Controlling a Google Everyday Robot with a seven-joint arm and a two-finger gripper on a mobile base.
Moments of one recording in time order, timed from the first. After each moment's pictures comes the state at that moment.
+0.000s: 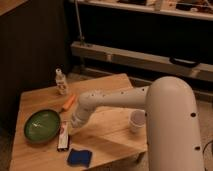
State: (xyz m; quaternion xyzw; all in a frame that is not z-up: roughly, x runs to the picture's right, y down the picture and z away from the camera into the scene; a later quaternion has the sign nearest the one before) arm -0.199 0.229 0.796 -0.51 -0.01 0.48 0.72
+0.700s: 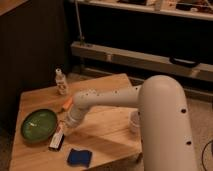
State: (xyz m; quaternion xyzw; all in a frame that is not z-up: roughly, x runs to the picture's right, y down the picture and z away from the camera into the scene) arm -0.225 0.231 0.795 -0.52 -0.02 0.46 0.72
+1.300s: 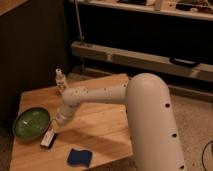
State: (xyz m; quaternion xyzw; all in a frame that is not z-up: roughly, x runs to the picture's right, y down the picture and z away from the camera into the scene) arm -0.279 0.214 0.790 -0.52 -0.04 0.43 0.73
